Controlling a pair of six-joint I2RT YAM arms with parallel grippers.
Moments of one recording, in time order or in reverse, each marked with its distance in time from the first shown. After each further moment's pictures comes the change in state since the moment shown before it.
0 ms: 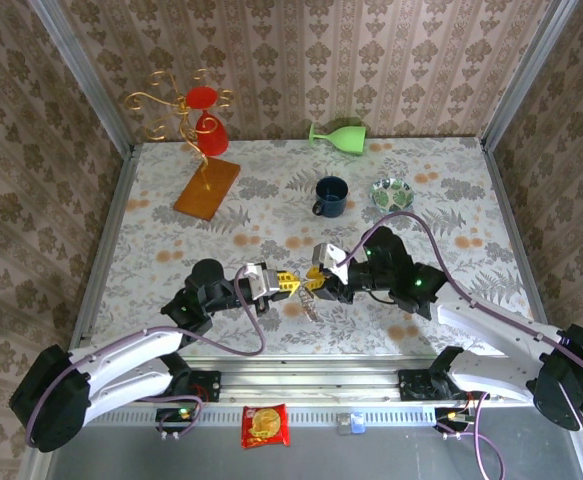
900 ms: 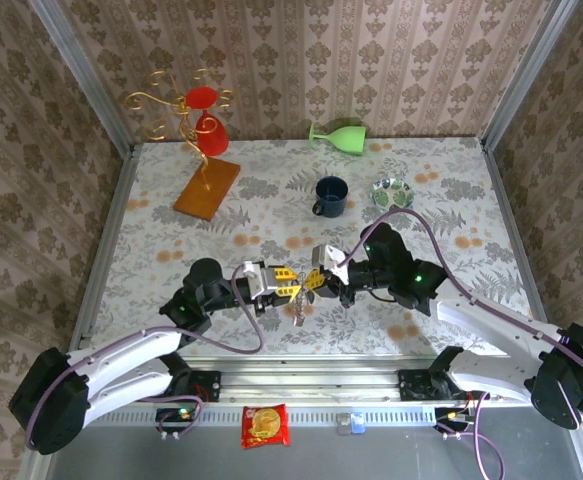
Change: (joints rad) left arm 0.013 -0.021 0.021 -0.060 0.018 -0.005; right arm -0.008 0.018 0.067 -0.116 -0.079 -0.075
